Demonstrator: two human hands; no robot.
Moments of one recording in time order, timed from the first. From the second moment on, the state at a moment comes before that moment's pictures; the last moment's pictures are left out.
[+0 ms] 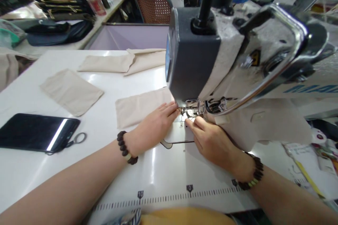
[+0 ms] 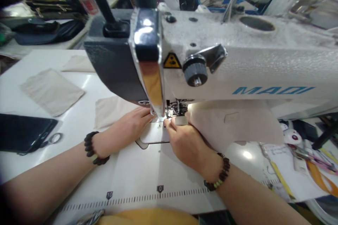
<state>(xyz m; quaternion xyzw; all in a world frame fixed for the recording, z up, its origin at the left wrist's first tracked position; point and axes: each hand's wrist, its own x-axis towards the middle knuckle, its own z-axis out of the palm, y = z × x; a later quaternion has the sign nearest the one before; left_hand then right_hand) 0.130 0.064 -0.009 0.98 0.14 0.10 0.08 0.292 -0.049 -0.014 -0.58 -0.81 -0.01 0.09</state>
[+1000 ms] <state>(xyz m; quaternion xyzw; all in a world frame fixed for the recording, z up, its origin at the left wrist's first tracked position) 0.108 0.102 -0.009 0.92 0.38 0.06 -0.02 0.291 -0.060 -0.009 -0.56 -0.81 -0.03 0.19</state>
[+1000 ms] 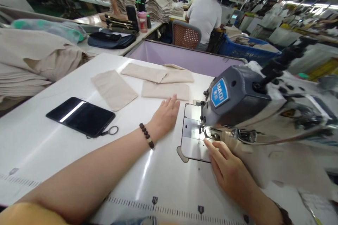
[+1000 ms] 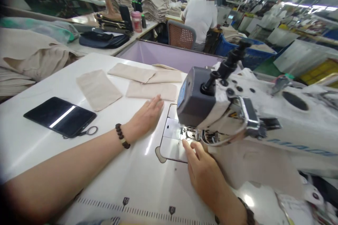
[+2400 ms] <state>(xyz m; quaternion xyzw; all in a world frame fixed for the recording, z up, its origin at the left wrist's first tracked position) 0.129 -0.031 0.026 0.97 -0.01 0.20 0.12 0.273 -0.181 0.079 -0.66 -0.68 0.21 0.21</state>
